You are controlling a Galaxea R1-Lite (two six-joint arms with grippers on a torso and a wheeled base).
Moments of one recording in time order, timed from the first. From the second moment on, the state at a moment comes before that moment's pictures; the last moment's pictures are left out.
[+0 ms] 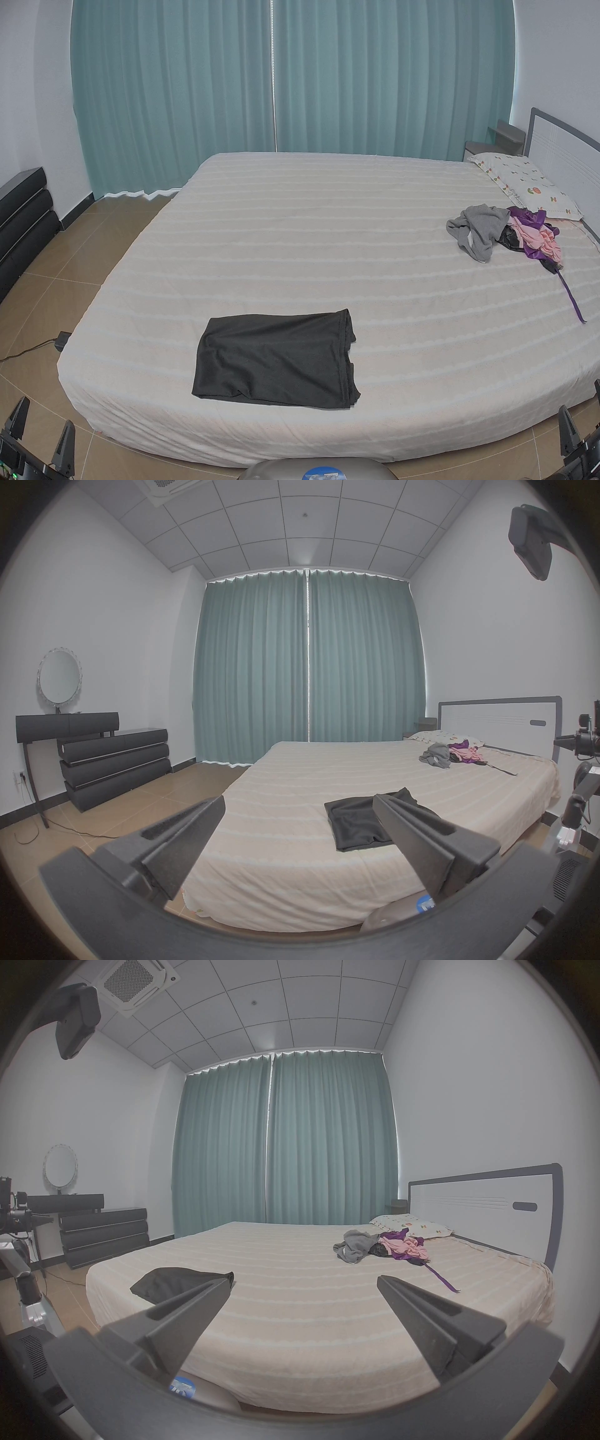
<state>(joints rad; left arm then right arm) 0.00 0.01 -0.02 0.00 0.01 -0.01 0.00 0.01 -0.02 0.00 0.03 -0.02</state>
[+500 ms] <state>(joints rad) 0.00 0.01 -0.02 0.00 0.01 0.00 0.00 0.01 -0.02 0.00 0.03 -0.03</state>
